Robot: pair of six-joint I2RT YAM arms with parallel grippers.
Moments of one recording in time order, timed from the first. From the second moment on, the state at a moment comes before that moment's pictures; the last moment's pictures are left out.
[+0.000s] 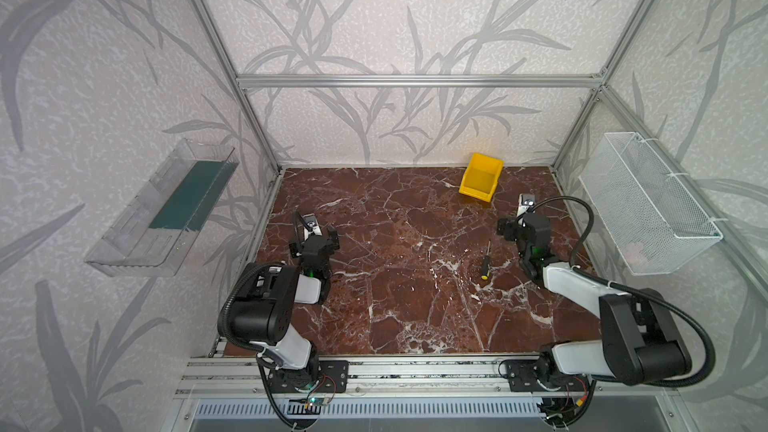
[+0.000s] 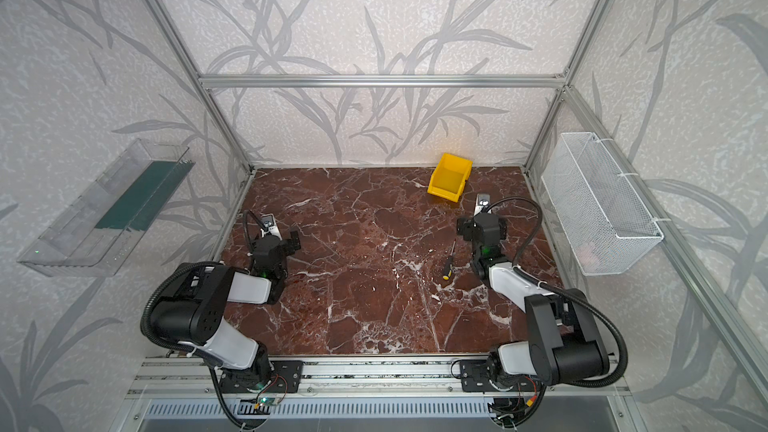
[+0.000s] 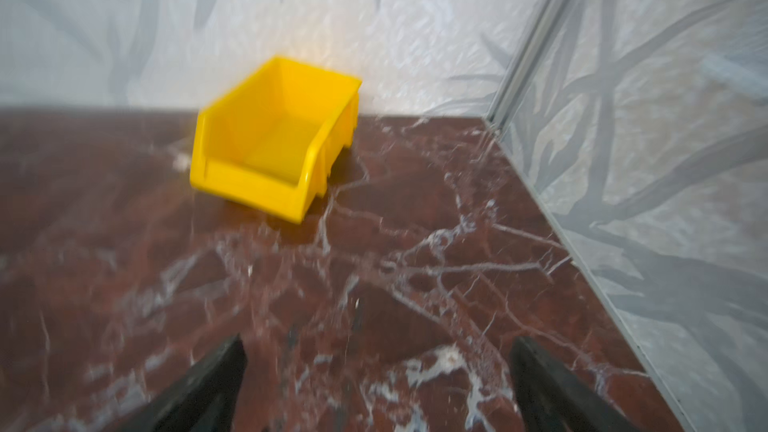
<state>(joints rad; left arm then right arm) -0.07 1.60 0.34 0.96 -0.46 -0.02 0.15 1.35 0.65 0.37 0.35 0.10</state>
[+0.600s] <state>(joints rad) -0.09 1.57 0.30 1.01 -0.50 -0.01 0.14 1.77 1.21 -0.06 0.11 0.29</state>
